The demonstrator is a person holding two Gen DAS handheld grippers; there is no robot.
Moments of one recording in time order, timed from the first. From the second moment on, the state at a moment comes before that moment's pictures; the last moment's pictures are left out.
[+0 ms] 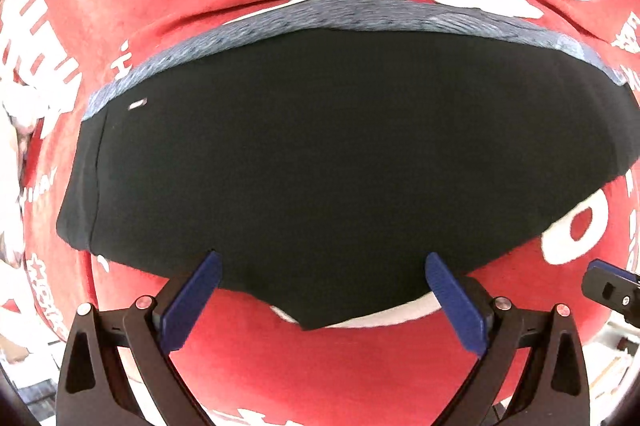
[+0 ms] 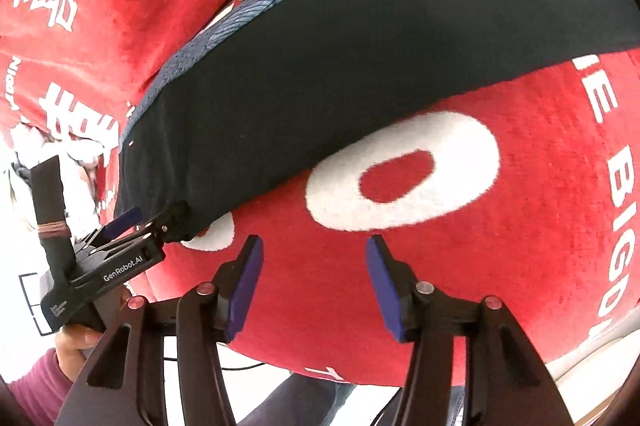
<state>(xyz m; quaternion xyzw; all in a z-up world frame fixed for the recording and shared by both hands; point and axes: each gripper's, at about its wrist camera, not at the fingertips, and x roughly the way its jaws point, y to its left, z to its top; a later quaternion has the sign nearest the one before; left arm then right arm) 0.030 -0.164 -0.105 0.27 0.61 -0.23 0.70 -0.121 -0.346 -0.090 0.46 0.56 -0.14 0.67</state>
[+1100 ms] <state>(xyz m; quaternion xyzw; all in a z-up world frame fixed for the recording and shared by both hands) -0.049 -0.345 -0.109 0.29 0.59 -0.28 0.70 -0.305 -0.576 -0.109 0.60 0.35 -0.33 0.64</state>
